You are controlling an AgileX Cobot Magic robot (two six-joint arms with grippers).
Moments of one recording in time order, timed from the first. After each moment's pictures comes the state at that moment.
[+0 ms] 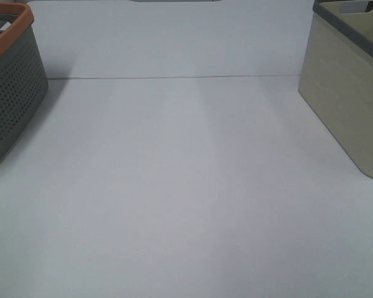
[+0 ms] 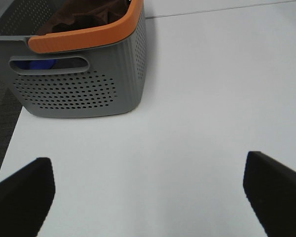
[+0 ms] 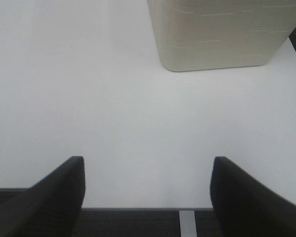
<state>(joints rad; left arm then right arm) 0.04 0.00 -0.50 -0.04 1.04 0.11 -0.05 0.00 -0.50 0.05 1.06 -0.04</state>
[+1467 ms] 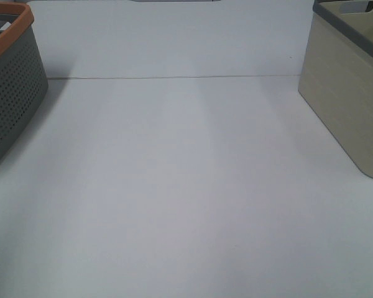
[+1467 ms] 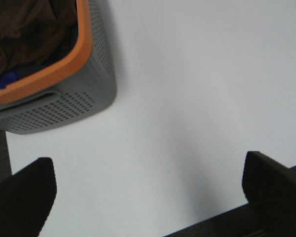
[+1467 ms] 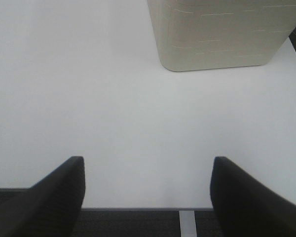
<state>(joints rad) 0.04 0.69 -1.01 -0.13 1.22 0.40 -0.05 0.00 -0.50 0.05 1.06 -0.04</state>
